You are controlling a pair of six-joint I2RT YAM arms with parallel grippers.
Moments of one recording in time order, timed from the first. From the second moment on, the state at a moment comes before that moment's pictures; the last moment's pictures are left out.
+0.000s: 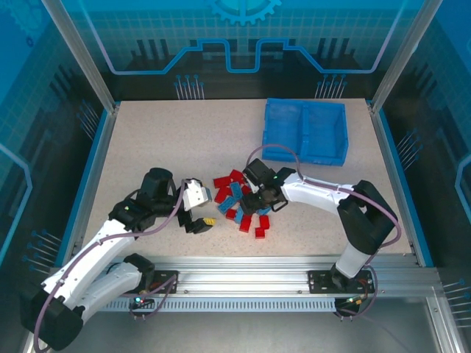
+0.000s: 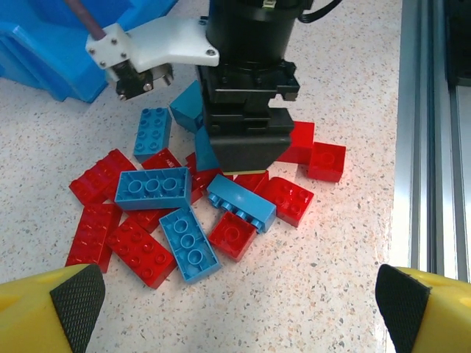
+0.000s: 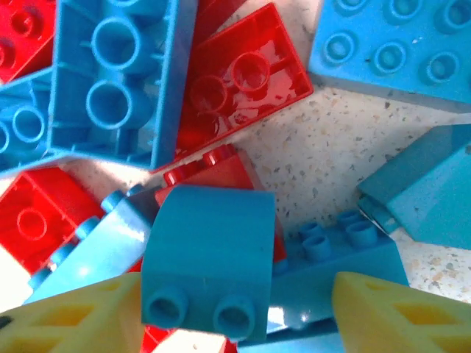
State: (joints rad) left arm -0.43 0.86 0.66 -0.52 0.57 0.58; right arm 0.77 1.70 1.08 -0.62 0.01 0.30
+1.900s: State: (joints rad) left arm -0.43 0.79 0.59 -0.38 0.46 0.56; right arm -0.01 1.99 1.55 -0.61 0.04 0.42
